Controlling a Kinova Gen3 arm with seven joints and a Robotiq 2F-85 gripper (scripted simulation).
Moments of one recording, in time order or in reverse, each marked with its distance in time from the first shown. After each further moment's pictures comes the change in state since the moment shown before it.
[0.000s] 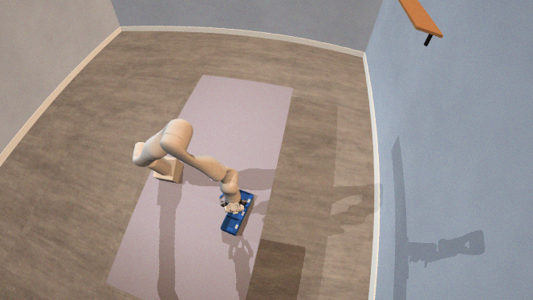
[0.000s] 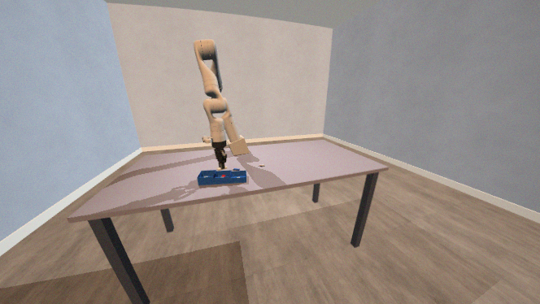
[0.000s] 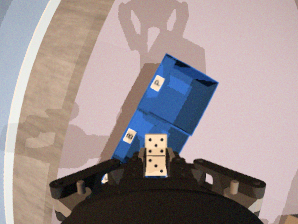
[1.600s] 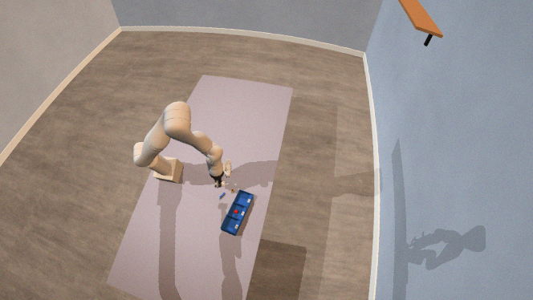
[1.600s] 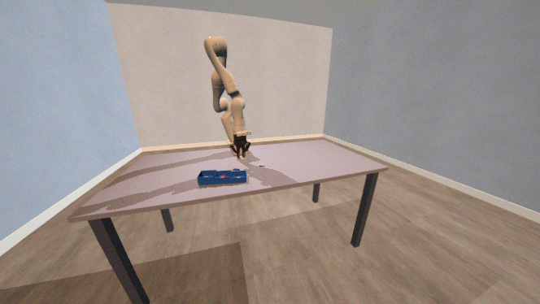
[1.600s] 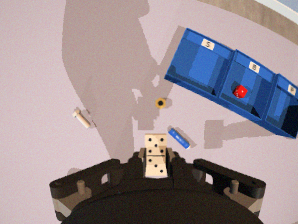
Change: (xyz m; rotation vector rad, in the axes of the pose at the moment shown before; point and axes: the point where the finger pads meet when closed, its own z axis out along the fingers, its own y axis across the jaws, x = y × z) arm -0.153 0.073 0.000 -0.010 0.007 -1.496
